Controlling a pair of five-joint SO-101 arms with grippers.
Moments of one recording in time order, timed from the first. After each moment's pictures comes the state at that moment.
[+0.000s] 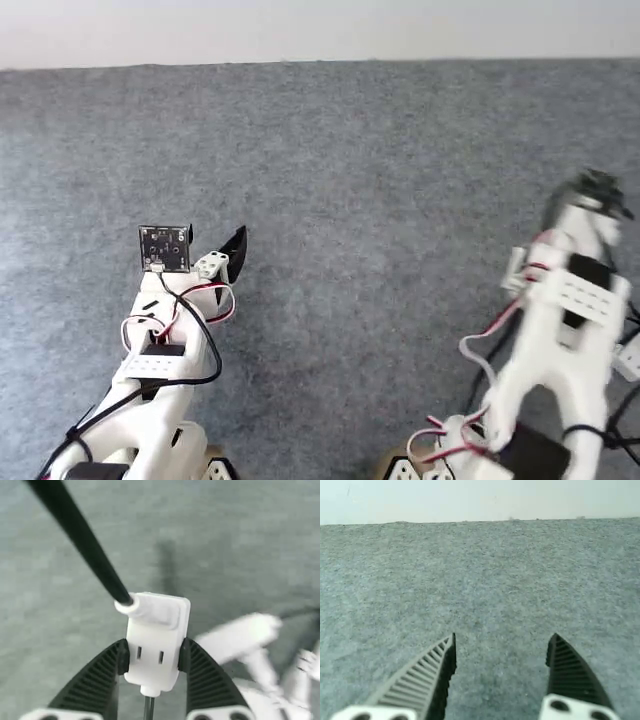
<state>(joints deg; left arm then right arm) -3.3 -28.3 86.3 -20.5 5.9 29.6 -17.1 39.0 51.5 4.4</state>
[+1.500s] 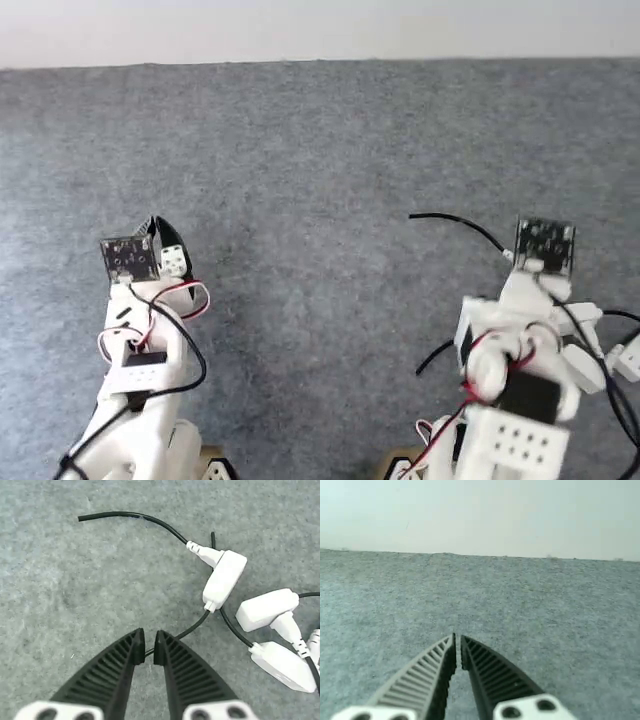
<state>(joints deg) -10.5 -37.2 90.3 -23.2 5.9 14.1 -77.6 64.8 69.8 4.7</state>
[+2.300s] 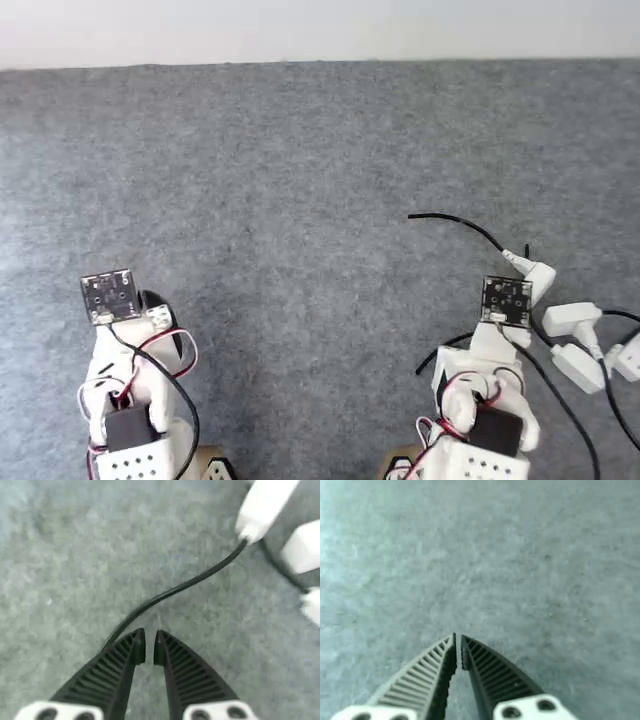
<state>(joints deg) -18.8 -102.5 97.4 56.0 5.8 13.5 -103.1 94.1 76.0 4.9</state>
